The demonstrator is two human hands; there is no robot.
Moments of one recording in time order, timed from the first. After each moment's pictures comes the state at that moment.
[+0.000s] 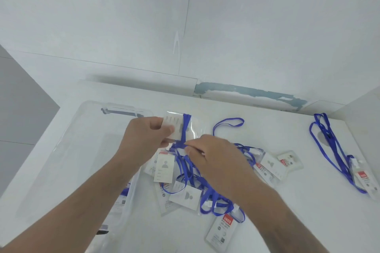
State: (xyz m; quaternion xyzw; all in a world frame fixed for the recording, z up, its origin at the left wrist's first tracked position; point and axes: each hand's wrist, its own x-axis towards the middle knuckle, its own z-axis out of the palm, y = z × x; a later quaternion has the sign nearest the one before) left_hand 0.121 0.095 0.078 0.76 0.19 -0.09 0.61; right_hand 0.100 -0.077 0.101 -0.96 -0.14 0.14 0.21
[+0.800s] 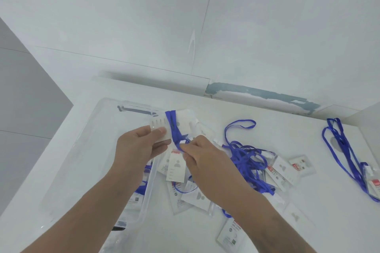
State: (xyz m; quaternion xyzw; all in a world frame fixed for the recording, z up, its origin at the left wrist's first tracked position) left_hand 0.098 0.130 0.063 0.58 0.32 -0.05 0.75; right_hand 0.097 -0.036 0.064 -0.95 -0.21 0.12 0.21
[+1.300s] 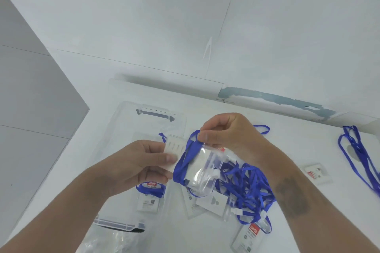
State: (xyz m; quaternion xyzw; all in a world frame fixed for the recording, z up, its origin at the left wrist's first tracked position) left_hand 0.085 0.195 0.079 0.55 0.13 -0.36 0.74; right_hand 0.155 -0.027 0.117 -0.72 -0.08 0.30 0.62
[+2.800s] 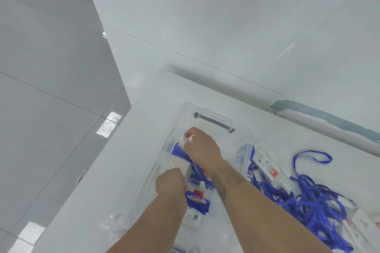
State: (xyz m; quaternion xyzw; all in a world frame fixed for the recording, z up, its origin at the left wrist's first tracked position) left_hand 0.094 0.222 -0.063 0.34 0.63 -0.08 0.69; right_hand 0.188 0.168 -0.057 -0.92 -0.08 0.28 0.26
